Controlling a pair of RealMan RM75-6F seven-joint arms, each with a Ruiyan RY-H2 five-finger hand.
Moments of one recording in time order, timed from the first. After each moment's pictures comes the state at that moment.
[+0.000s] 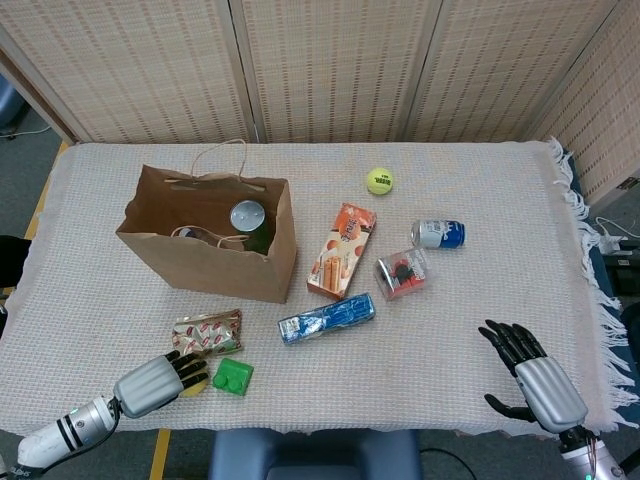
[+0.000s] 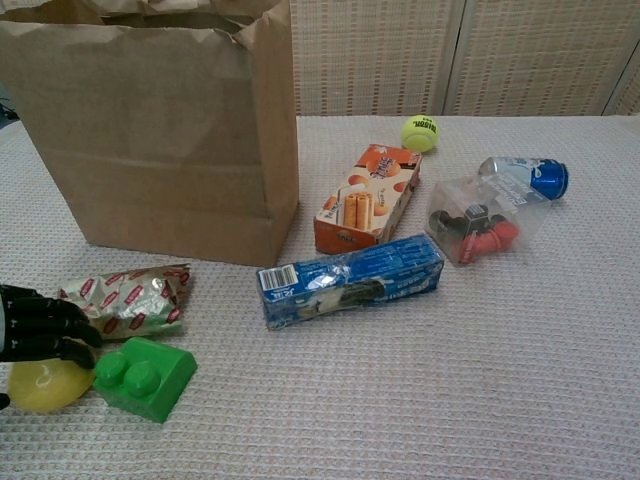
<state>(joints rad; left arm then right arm) -0.51 -1.33 0.28 -1.18 2.03 1.28 0.05 0.10 -1.06 -0.13 -1.72 -1.73 1.40 0.11</state>
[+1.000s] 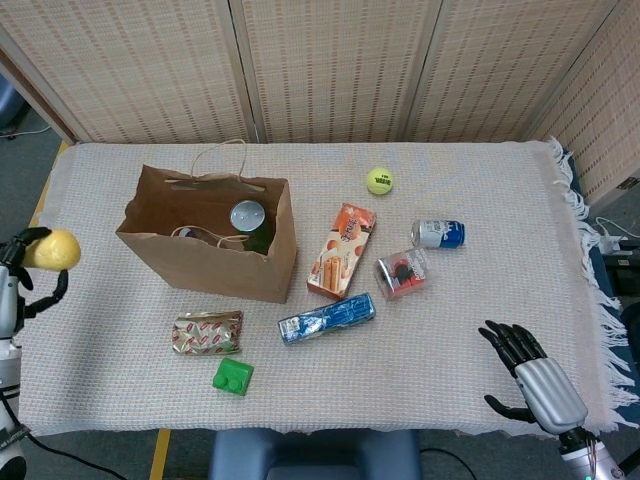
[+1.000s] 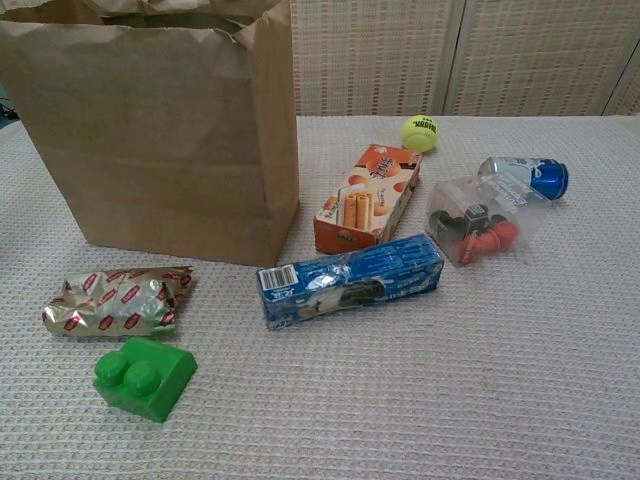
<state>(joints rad) -0.33 -1.20 -0.24 -1.46 1.27 1.51 -0.35 0.09 -1.07 -0.13 -1.73 -1.73 1.41 0.10</state>
